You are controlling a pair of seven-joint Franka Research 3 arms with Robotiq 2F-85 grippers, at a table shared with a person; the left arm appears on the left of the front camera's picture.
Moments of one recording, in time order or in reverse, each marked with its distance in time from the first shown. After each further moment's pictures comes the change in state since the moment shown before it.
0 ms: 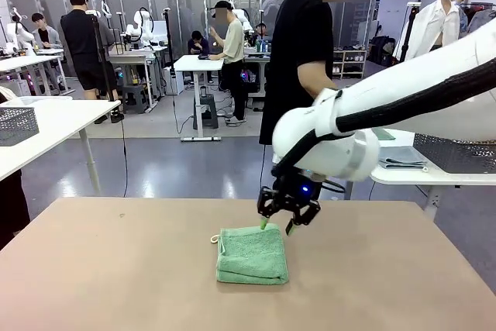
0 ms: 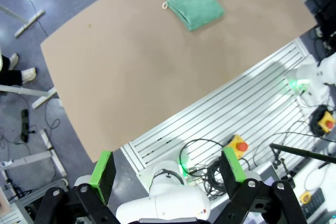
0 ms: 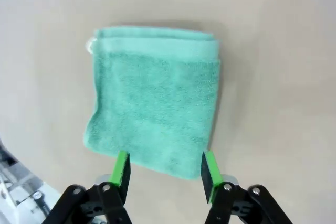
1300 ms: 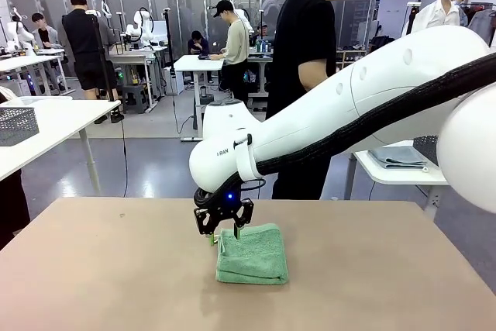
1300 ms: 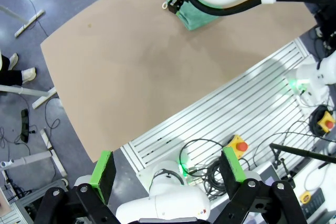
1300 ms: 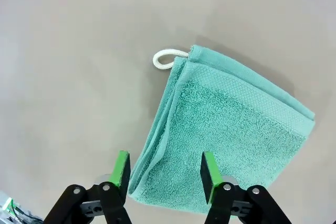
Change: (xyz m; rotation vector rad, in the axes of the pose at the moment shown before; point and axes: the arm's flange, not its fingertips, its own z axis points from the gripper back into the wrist) left arm 0.000 0.000 0.000 0.000 0.000 0.000; right arm 0.021 0.163 -0.093 -0.331 0.116 0.343
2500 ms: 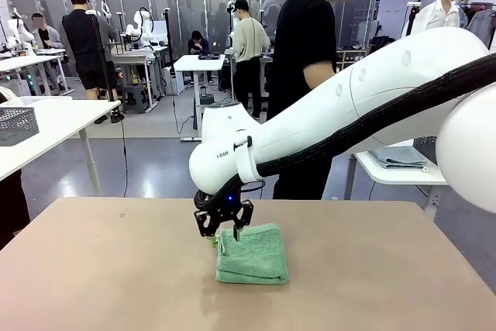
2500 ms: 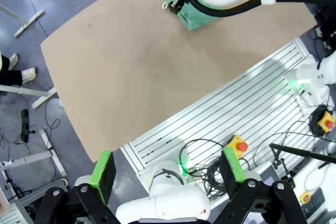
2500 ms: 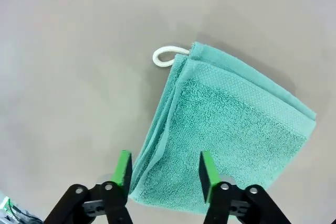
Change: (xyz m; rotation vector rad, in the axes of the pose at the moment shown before) left arm 0.000 0.000 0.000 0.000 0.000 0.000; right arm -0.001 0.001 -0.003 -0.008 0.007 0.009
